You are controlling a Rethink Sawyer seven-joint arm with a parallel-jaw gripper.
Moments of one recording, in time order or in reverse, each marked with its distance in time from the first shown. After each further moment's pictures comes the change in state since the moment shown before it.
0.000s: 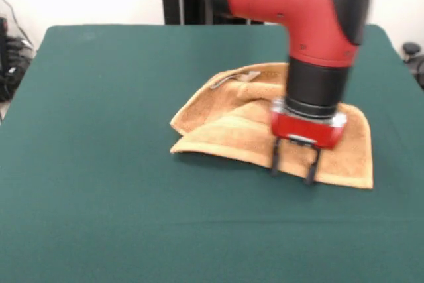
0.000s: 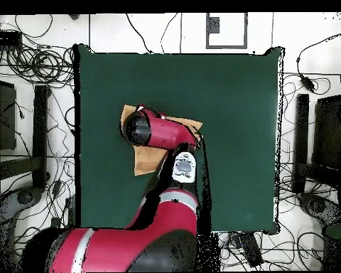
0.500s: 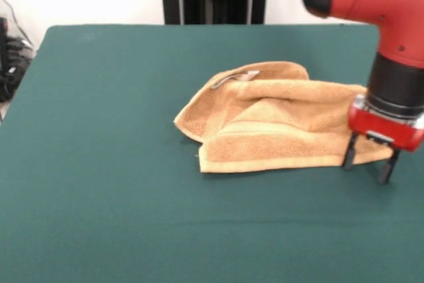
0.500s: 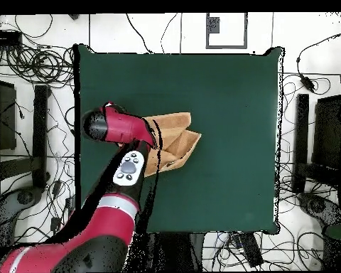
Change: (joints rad) arm 0.228 0.102 -0.156 -0.144 0.218 0.177 0.260
